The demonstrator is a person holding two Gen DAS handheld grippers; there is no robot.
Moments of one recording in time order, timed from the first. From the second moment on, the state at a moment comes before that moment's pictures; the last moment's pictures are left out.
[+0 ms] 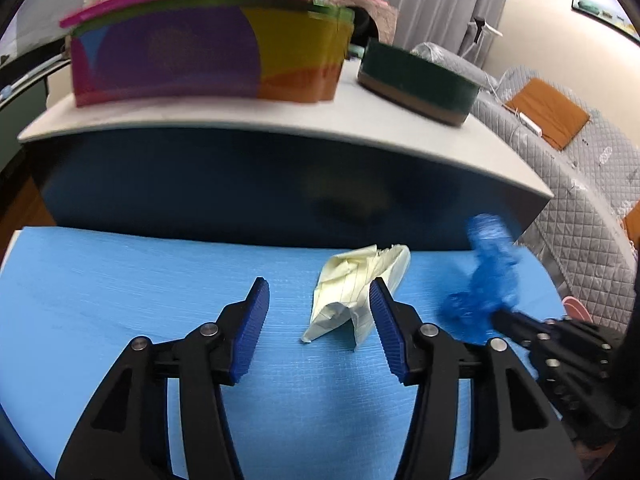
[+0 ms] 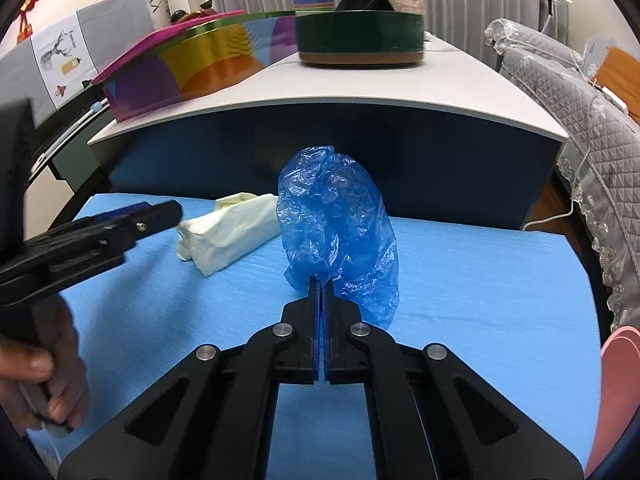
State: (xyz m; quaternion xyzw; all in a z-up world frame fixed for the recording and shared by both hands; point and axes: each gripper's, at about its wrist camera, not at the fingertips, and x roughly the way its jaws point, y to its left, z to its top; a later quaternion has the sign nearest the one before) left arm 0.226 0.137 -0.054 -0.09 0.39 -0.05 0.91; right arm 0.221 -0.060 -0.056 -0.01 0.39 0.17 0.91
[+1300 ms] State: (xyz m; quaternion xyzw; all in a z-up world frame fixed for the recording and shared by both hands) left arm 0.147 0.086 0.012 -0.04 0.37 -0.04 0.93; right arm 0.109 -0.170 0.028 0.00 0.33 0.14 0.93
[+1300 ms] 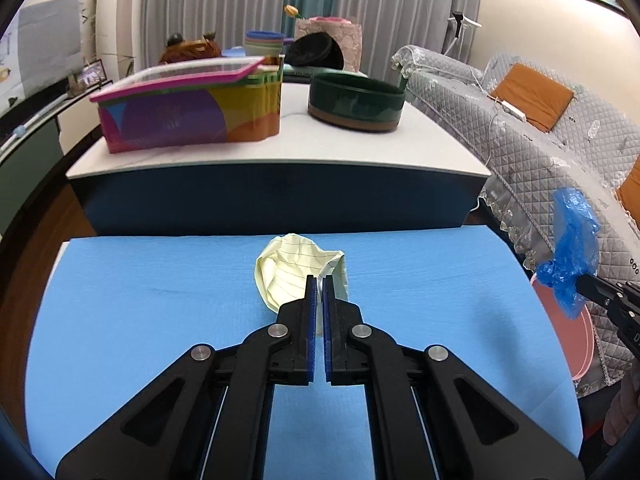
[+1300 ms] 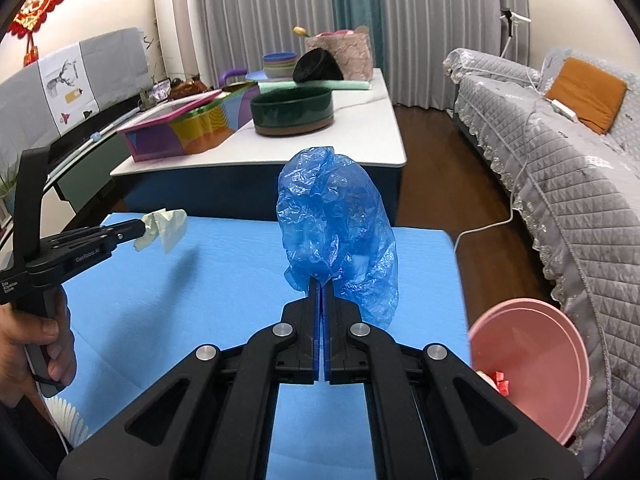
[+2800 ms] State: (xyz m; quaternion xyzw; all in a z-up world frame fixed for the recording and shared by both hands) left arm 0.071 -0.099 0.035 -0.02 0.34 -0.11 0.93; right arm 0.042 -0.341 0.026 0.07 0.30 0.04 0.95
